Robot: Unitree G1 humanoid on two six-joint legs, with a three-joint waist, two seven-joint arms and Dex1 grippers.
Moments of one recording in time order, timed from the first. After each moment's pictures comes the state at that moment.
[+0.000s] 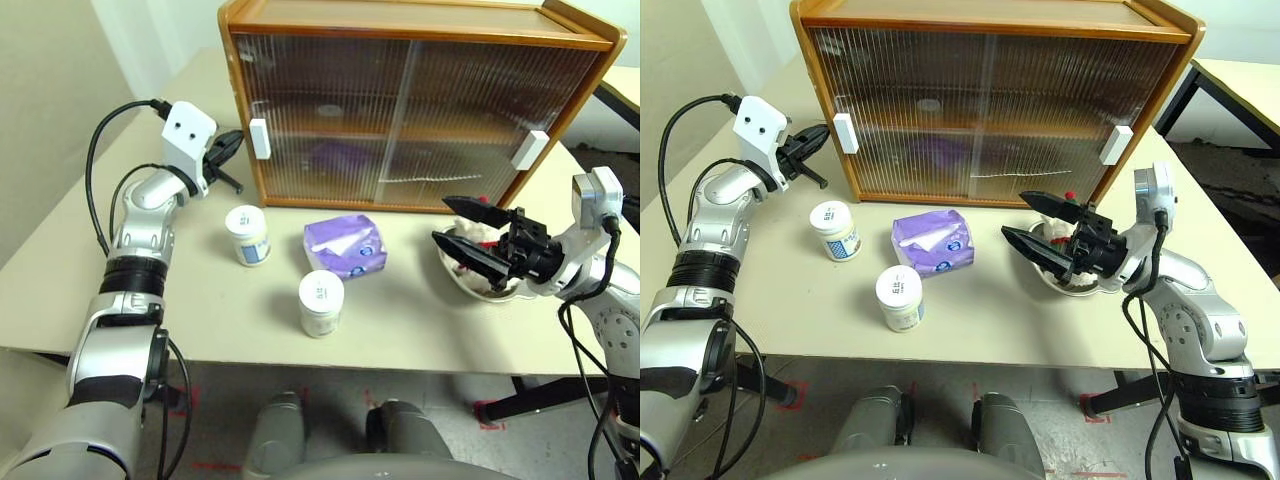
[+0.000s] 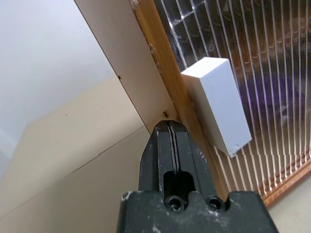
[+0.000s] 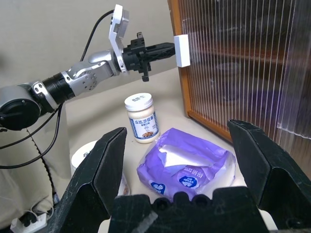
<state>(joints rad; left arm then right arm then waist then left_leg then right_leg) -0.77 0.53 0.06 0.65 -0.04 -0.17 -0.62 -0.14 -0.56 -0.21 -0.23 0.74 0.36 1.02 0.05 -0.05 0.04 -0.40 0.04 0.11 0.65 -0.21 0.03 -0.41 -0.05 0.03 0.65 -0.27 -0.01</state>
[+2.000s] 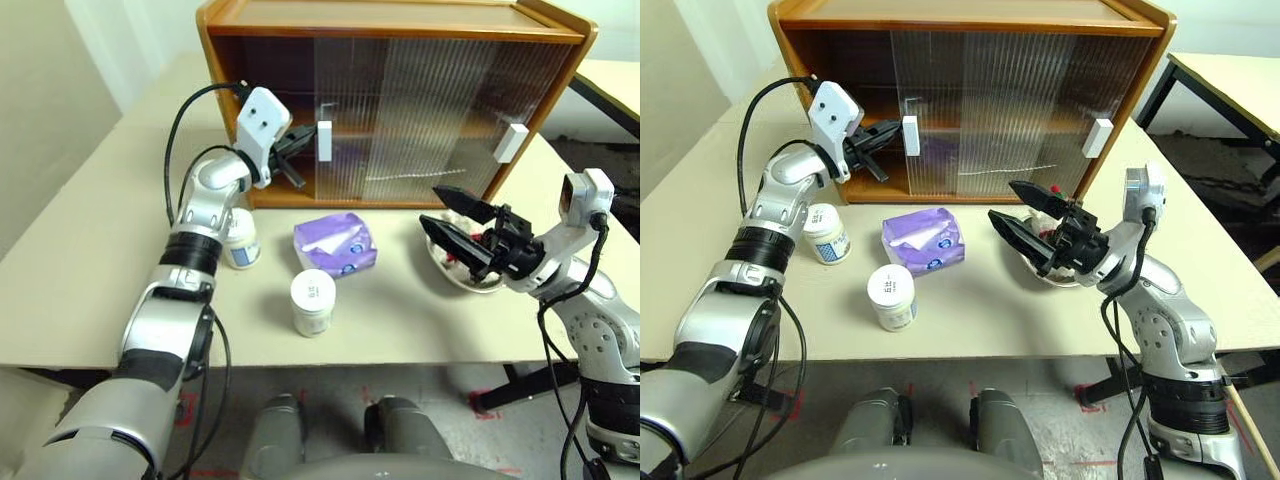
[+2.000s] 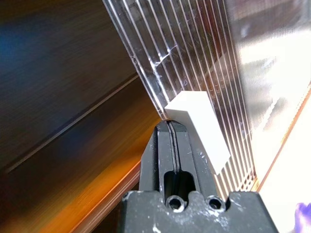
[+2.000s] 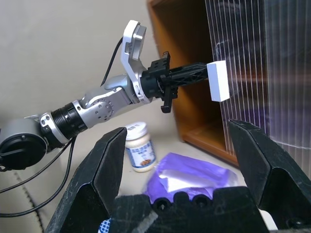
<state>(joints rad) -0.92 0.33 -0.06 0.74 -0.03 -0.18 -0.69 -0.13 -0.44 -0.20 -0.28 0.77 0.36 0.90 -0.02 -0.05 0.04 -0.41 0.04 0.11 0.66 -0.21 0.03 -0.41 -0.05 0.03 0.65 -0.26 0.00</state>
